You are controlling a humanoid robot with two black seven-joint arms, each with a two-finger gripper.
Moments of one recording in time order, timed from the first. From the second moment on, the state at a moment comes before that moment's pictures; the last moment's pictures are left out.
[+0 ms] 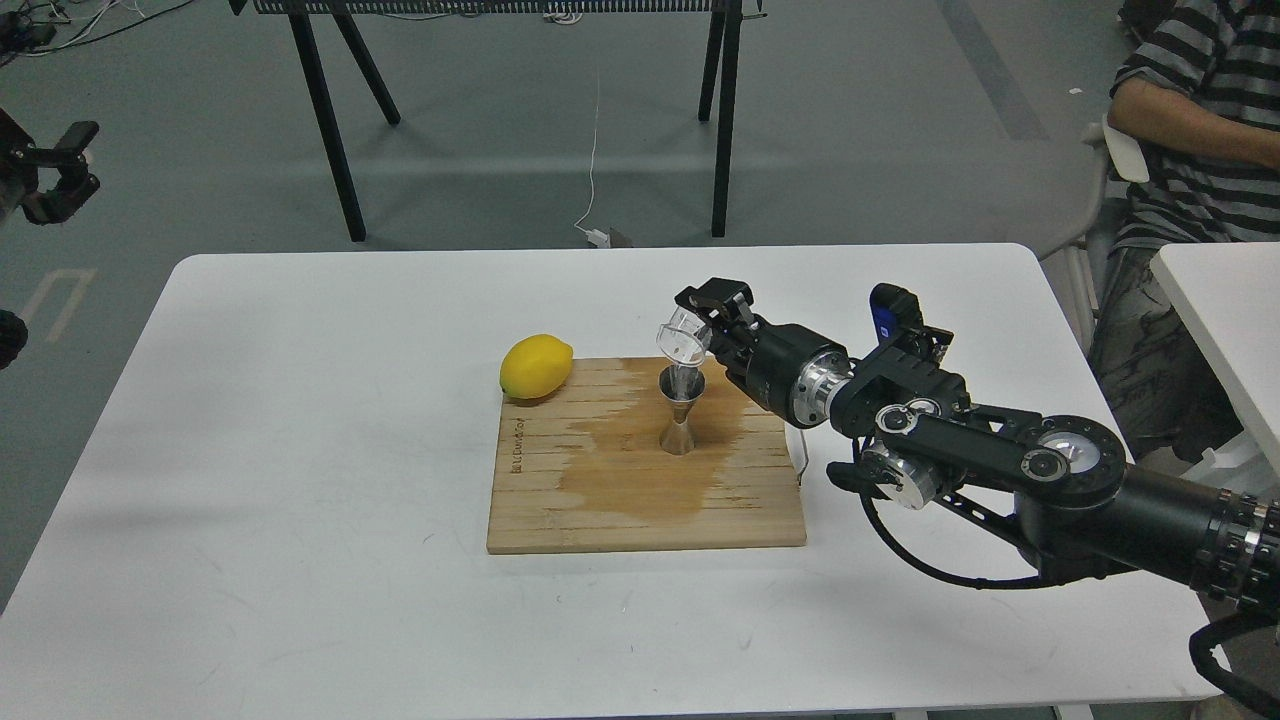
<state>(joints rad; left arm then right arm) -0.87 0.70 -0.71 -0.44 0.16 -0.49 -0.25 0.87 -0.30 0.22 1.24 -0.53 -0.25 0.00</state>
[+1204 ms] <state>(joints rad) -0.88 0.70 -0.71 -0.44 0.16 -0.49 -0.25 0.41 -0.21 1.14 1.24 0.02 -0.05 0.00</state>
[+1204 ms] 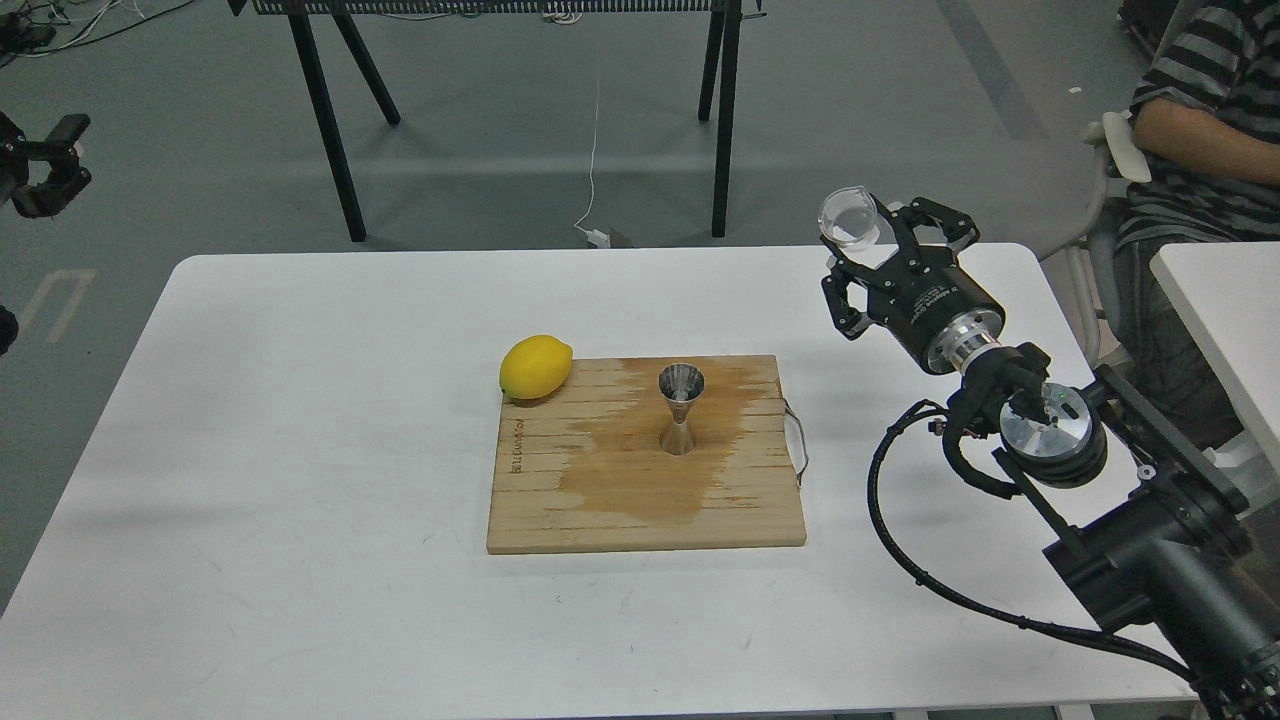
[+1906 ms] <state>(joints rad) -0.89 0.70 -0.71 -0.44 0.16 -0.49 -0.25 0.27 -0.11 1.40 0.87 0.30 0.08 0.07</state>
